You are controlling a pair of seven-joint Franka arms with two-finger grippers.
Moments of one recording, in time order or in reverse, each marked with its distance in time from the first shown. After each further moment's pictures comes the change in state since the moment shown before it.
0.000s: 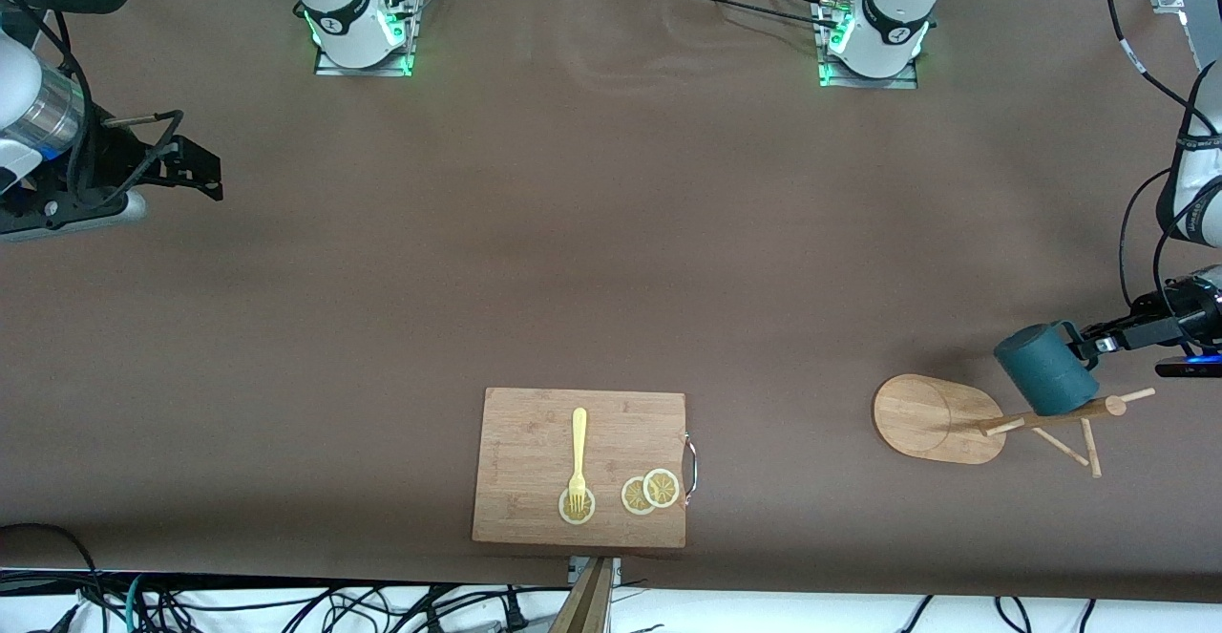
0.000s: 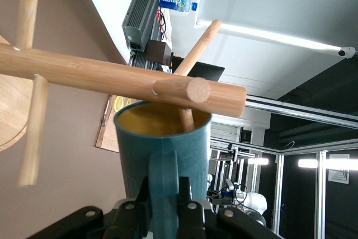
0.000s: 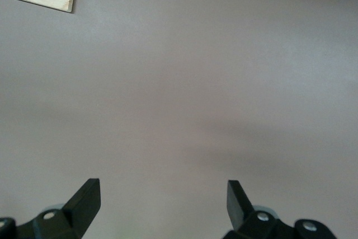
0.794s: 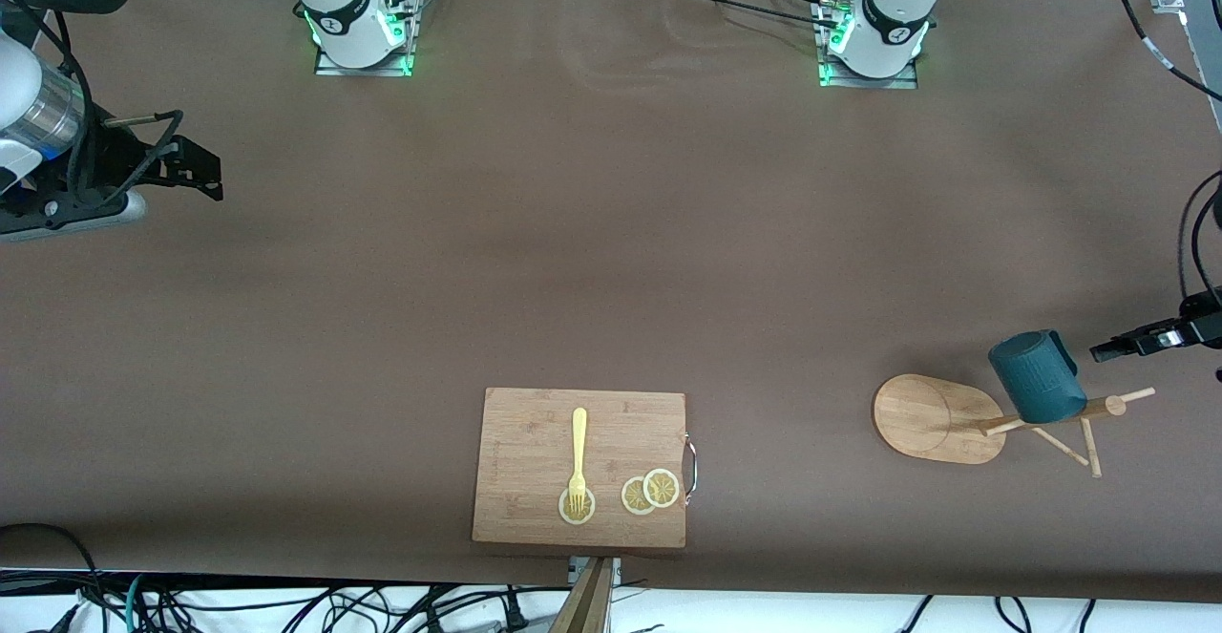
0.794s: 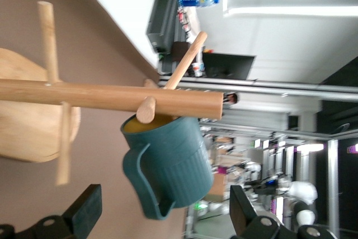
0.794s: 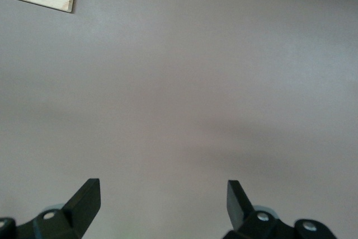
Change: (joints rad) left arm 0.007 0.002 0.015 0.181 0.213 -0.005 -0.002; right arm 0.000 0.000 0.000 0.000 0.000 0.000 0.000
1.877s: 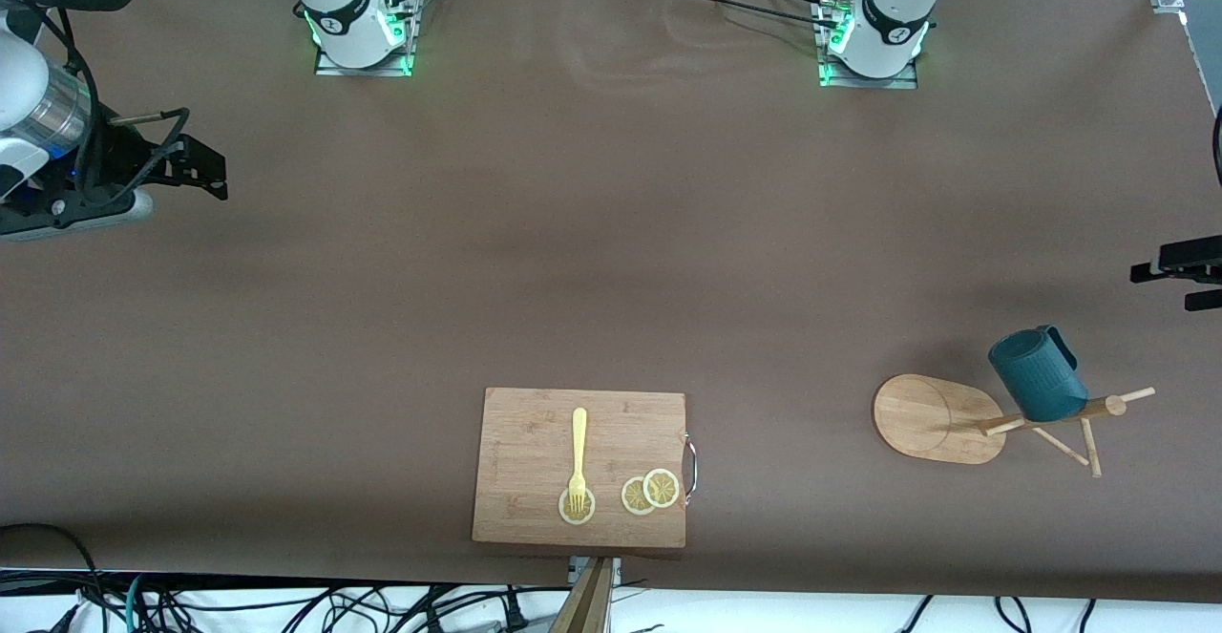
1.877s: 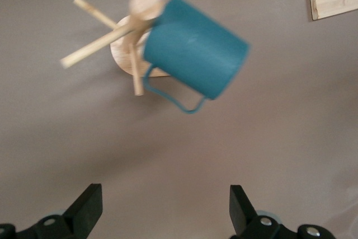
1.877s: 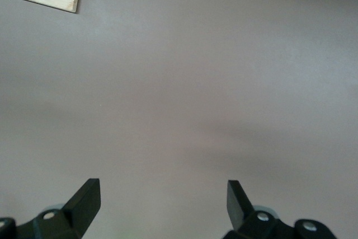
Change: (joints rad) left arm -0.277 -0.338 -0.051 0.114 0.971 -0.038 -0.007; right arm 0.000 0.000 0.019 0.005 0.000 0.000 0.000
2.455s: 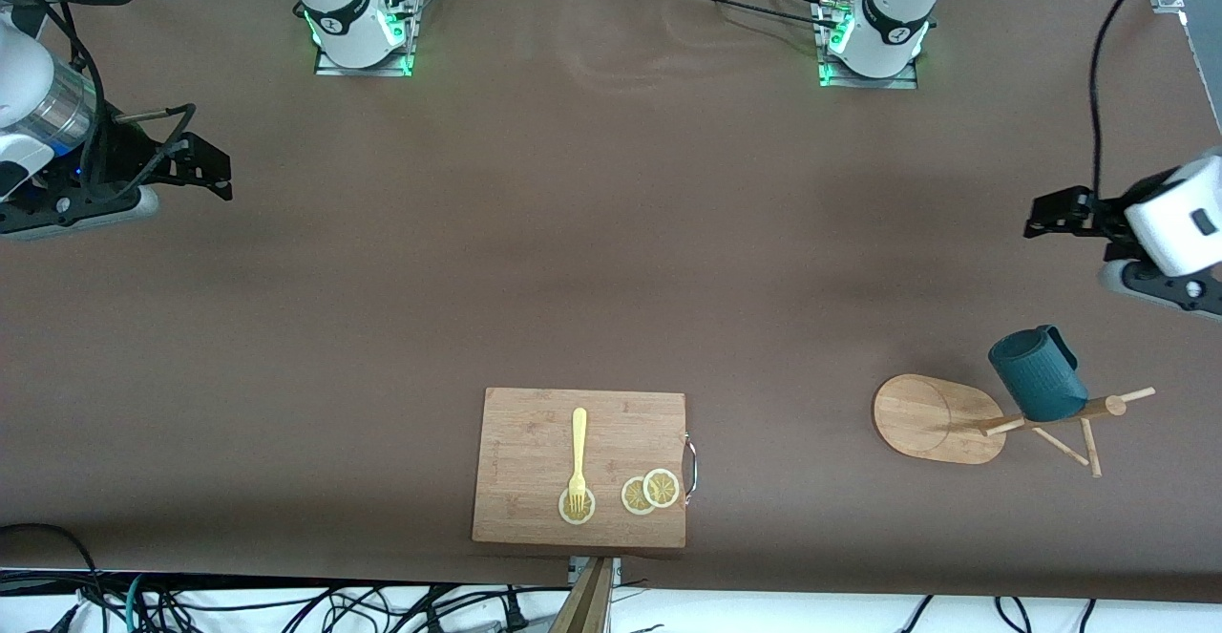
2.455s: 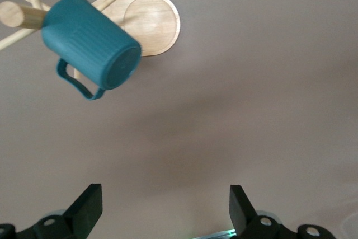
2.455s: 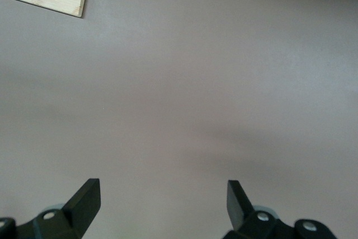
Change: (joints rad) left arm -0.316 -0.125 0.004 -0.012 0.164 -0.119 -0.330; right arm 0.000 0.000 0.006 0.006 0.000 0.008 0.000
